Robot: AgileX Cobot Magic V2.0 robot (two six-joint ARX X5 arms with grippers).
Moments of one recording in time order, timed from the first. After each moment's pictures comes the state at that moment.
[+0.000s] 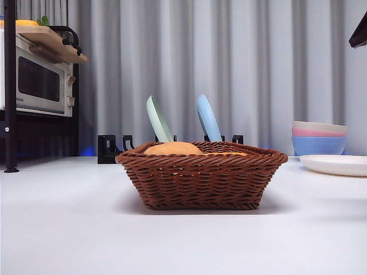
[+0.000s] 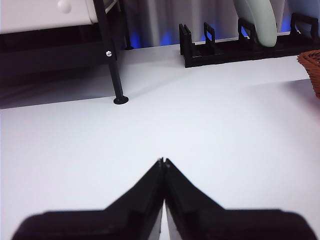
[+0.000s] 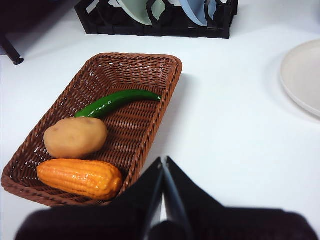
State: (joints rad) left arm 0.00 0.00 0.02 -0.19 -0.02 0.08; right arm 0.33 0.65 0.66 -0.46 -0.10 0.10
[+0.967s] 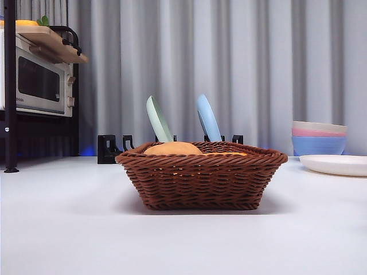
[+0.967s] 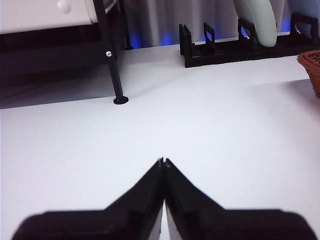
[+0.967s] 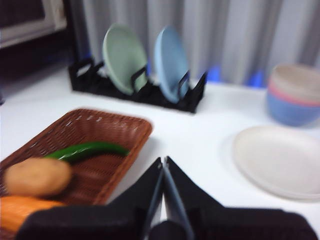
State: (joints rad) left arm 0.00 0.00 0.02 -0.19 -0.02 0.08; right arm 0.20 0.33 0.43 -0.22 -0.11 -0.08
